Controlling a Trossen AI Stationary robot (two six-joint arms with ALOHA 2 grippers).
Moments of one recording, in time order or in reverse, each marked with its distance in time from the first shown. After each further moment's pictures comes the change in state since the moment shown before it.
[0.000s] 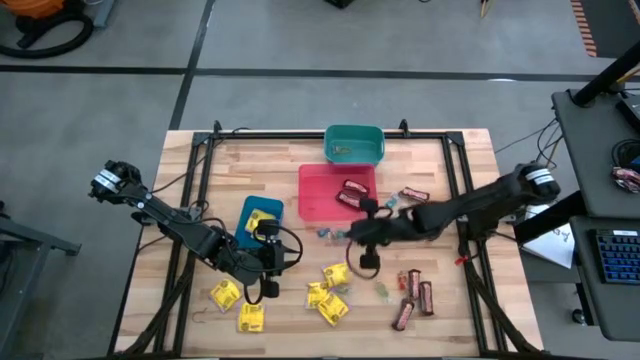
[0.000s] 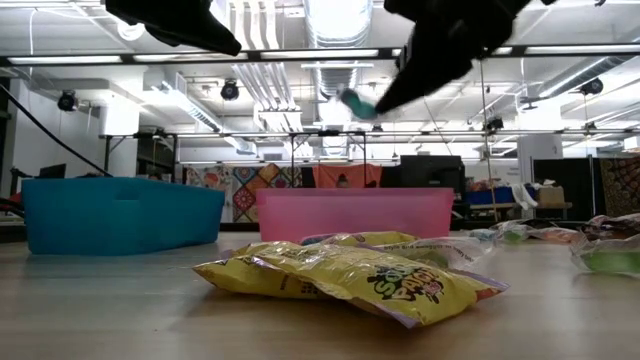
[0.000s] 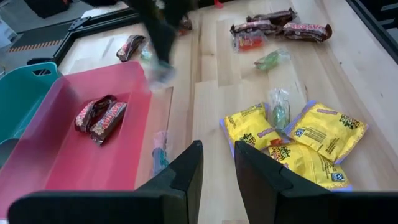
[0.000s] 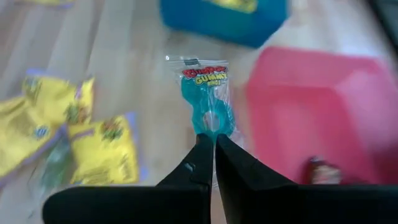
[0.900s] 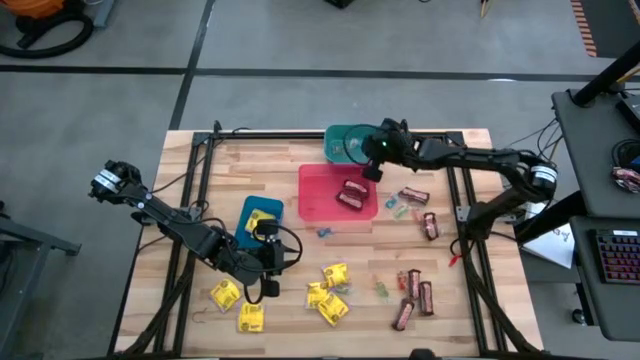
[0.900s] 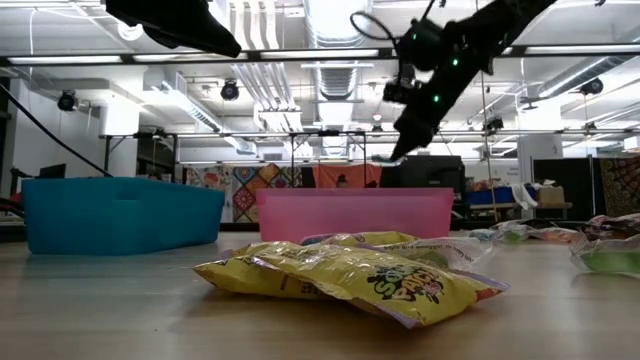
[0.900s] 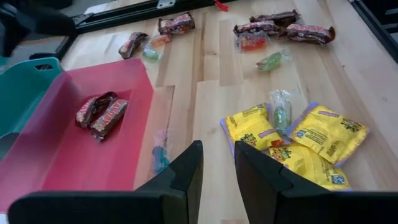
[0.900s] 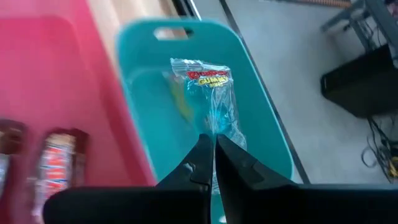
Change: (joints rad) left arm 0.000 0.000 -0.002 0.000 -0.017 -0.028; right arm -0.713 0.003 0.001 0.009 -0.009 -0.402
